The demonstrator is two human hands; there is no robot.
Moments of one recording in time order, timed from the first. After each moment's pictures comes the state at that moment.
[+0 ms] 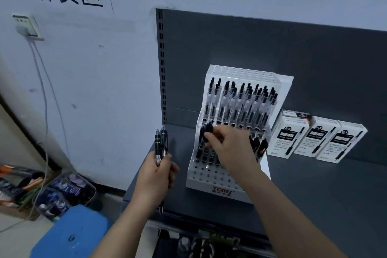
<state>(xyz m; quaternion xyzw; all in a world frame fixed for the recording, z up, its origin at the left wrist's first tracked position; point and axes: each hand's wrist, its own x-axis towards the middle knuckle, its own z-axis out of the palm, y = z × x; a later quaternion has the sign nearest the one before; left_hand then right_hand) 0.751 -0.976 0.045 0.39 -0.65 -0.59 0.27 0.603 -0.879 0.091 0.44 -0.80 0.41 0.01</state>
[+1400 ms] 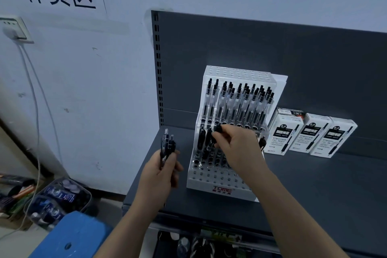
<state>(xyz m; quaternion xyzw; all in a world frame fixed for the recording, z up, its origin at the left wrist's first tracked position) 0.756 -0.975 0.052 0.30 -0.64 -0.65 0.29 0.597 -0.868 0.091 0.44 -0.81 0.37 0.07</state>
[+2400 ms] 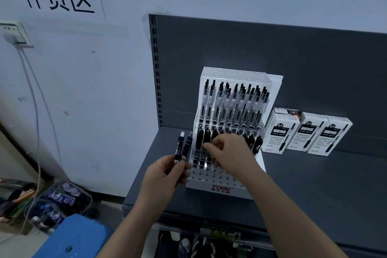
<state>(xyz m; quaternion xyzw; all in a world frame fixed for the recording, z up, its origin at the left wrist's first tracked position) 0.756 -0.963 0.055 0.28 -0.64 -0.67 0.26 0.605 -0.871 0.088 0.39 -0.85 0.33 -0.10</state>
